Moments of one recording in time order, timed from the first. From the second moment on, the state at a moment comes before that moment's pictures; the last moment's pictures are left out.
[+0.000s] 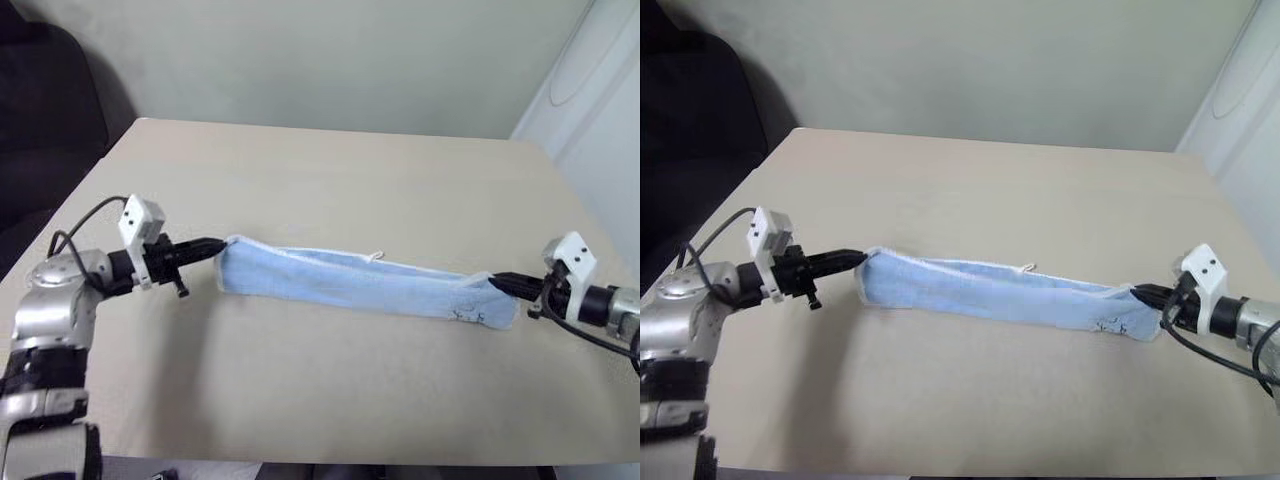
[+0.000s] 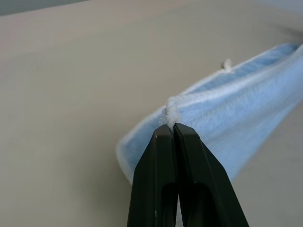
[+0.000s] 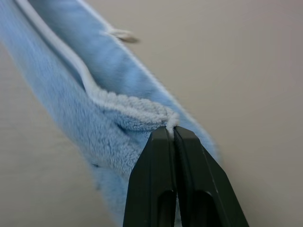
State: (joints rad) left arm -0.53 0.81 0.17 0.41 -0.39 0.29 -1.17; right arm -0.16 -0.90 -0.22 -0.10 0.43 0.55 0.92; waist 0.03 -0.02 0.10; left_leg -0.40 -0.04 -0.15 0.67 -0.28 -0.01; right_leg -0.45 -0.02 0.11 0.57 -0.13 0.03
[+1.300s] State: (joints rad) left arm -0.76 0.66 0.03 0.95 -0.09 -0.06 -1.04; right arm -0.37 -0.74 -0.05 0.27 0.18 0.39 0.81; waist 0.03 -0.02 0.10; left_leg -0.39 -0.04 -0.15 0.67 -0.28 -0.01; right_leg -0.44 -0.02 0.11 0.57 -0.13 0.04
